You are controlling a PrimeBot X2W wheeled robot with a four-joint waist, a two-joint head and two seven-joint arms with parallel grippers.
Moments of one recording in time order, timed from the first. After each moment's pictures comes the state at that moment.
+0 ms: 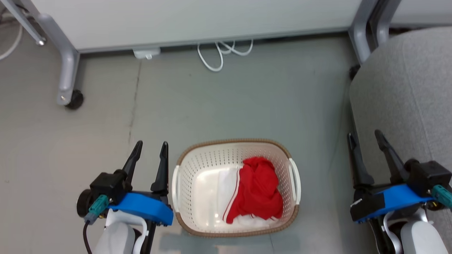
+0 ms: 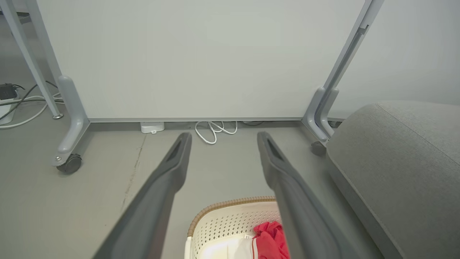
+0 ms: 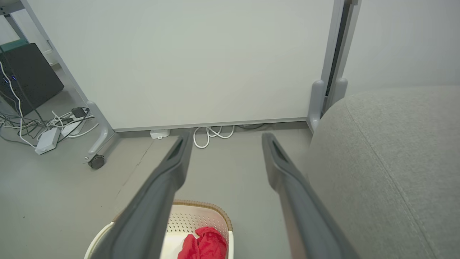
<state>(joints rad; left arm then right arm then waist) -0.23 0.09 -0.21 0.40 -0.32 -0.13 -0.26 -0.13 -0.05 -0.05 0.07 0.15 0.13 -0.07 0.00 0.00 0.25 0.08</state>
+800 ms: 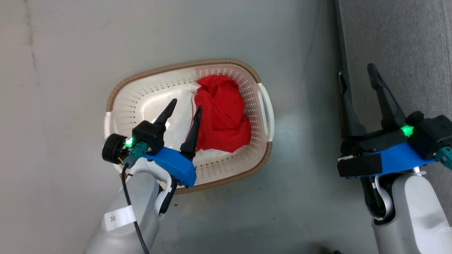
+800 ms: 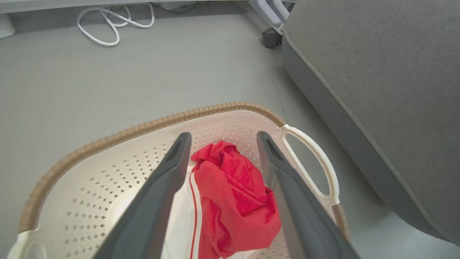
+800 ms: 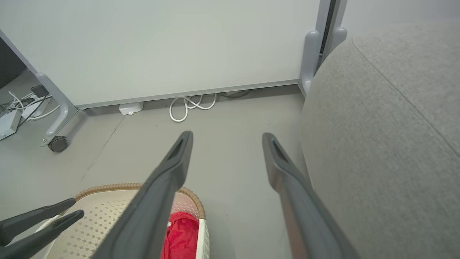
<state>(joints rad) -0.55 0.09 -0.43 0.63 -0.32 -0.13 -0.26 -0.36 -0.06 0.04 0.02 0.18 0.13 -0.14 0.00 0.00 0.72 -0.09</state>
